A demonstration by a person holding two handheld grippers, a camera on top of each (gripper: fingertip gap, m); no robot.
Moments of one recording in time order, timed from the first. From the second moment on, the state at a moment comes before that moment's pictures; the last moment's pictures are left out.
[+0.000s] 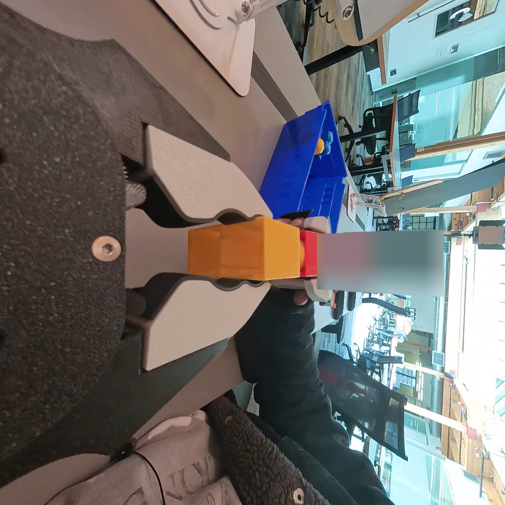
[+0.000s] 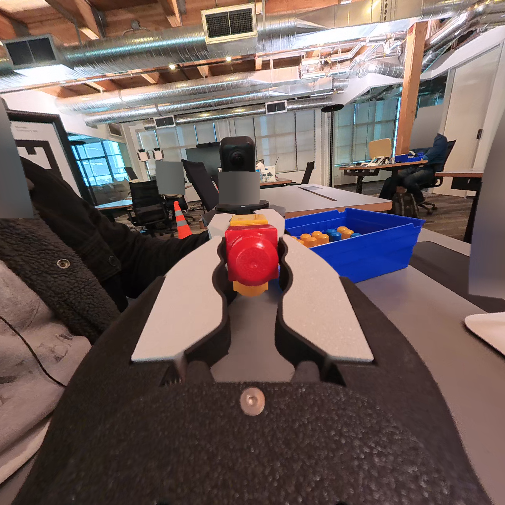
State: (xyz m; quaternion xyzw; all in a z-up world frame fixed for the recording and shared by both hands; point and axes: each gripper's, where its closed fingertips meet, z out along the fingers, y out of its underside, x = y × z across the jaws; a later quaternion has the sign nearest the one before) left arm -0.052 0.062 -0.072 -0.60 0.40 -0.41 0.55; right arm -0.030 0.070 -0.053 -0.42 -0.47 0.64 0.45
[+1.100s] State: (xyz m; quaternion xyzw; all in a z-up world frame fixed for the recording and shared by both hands) left arm -0.051 0.061 -0.084 -0.61 0.42 -0.39 0.54; right arm -0.042 0.064 -0.074 -0.44 -0.50 0.61 0.44
